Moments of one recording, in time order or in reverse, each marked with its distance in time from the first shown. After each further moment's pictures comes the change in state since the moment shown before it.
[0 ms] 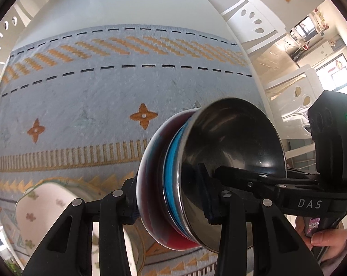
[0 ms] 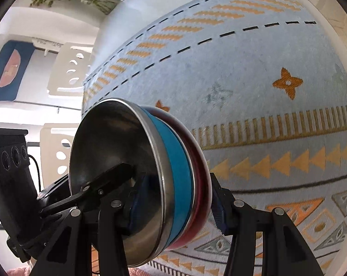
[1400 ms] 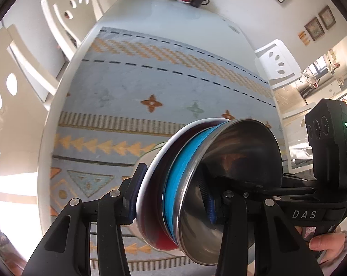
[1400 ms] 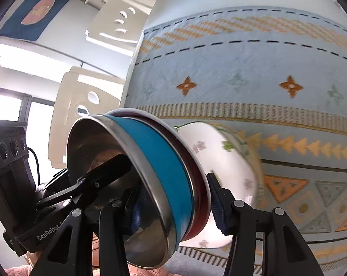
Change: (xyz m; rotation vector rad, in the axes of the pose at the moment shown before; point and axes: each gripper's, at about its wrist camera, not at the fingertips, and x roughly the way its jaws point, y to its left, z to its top) left arm -0.109 0.177 -0.086 -0.182 -0.139 0.021; right arm 0.080 0.202 -0.079 -0.223 0.068 -0.019
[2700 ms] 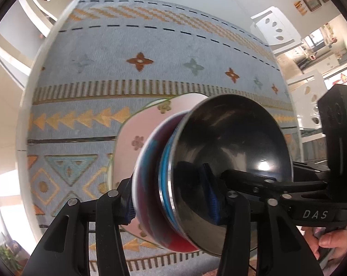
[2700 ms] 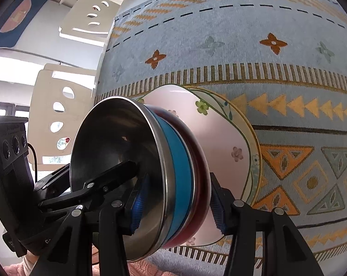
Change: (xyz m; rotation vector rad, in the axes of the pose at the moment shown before) left arm 0.054 -0.005 -0.023 0.100 0.160 0.002; right arm 0.035 -0.027 -0.031 0.104 0.034 -0.086
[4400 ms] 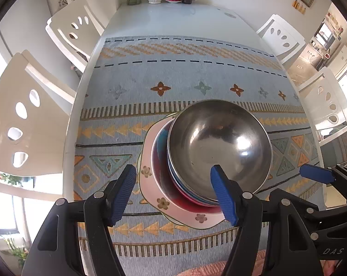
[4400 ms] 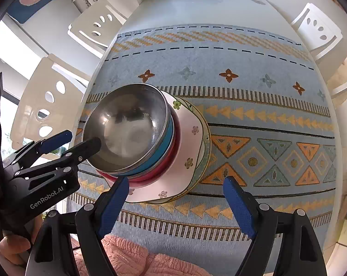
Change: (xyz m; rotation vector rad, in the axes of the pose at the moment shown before) left arm -0.065 -0.032 -0.039 0.060 -0.188 0.217; right arm -0.081 0.033 -0.079 -0.117 -0.204 -0.282
